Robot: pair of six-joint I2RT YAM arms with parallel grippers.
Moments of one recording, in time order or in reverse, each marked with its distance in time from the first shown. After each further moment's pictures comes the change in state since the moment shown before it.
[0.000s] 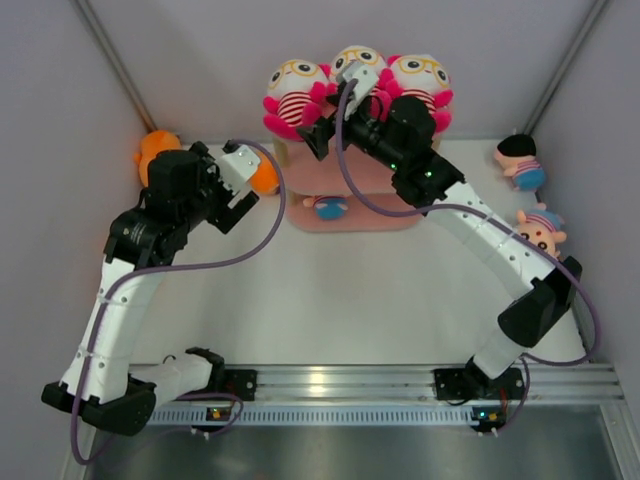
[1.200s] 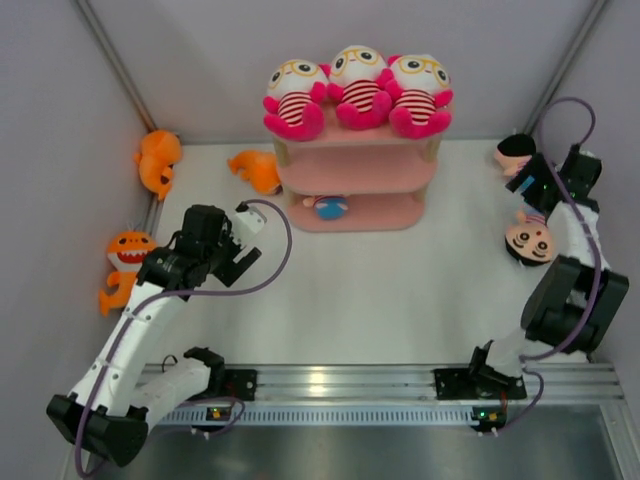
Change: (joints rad) left arm 0.000 -0.180 -0.506 0.020 -0.065 -0.069; right arm -1.125 -0.203 -0.669 -0.292 0.061 0.478
